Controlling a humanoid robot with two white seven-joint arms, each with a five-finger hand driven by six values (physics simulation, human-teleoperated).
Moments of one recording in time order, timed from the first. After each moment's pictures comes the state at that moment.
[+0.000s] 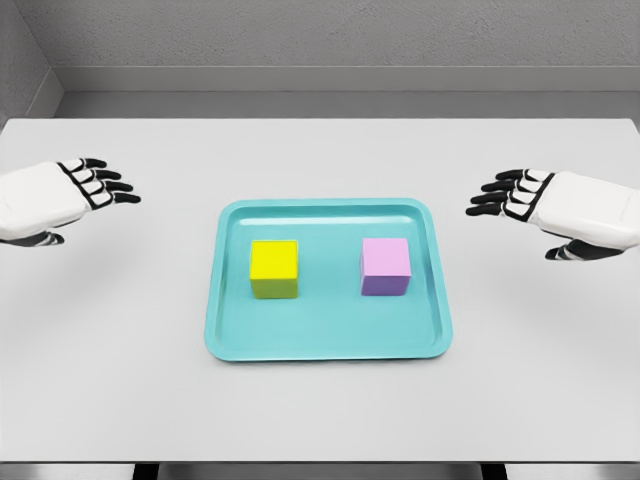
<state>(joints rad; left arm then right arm) -0.30 1.05 -0.31 -1.64 -0.64 -0.61 -0.31 -0.49 -1.23 0.65 -1.73 0.28 -0.61 0.18</state>
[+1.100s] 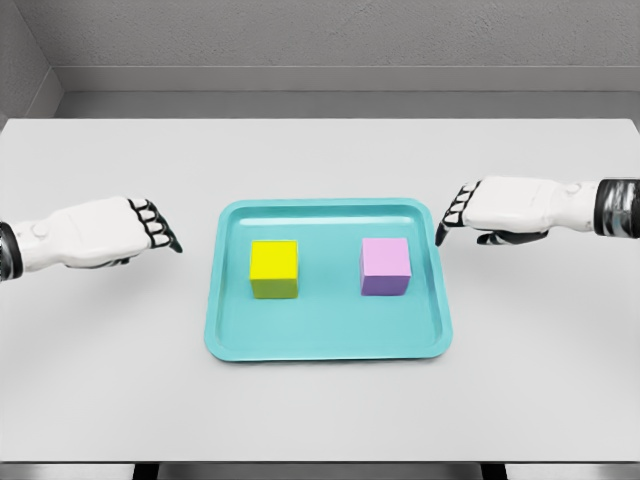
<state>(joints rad) -0.37 0.96 -0.46 -1.70 -0.69 -0.61 -0.40 -0.68 -0.90 0.71 -1.56 0.32 -0.61 0.61</state>
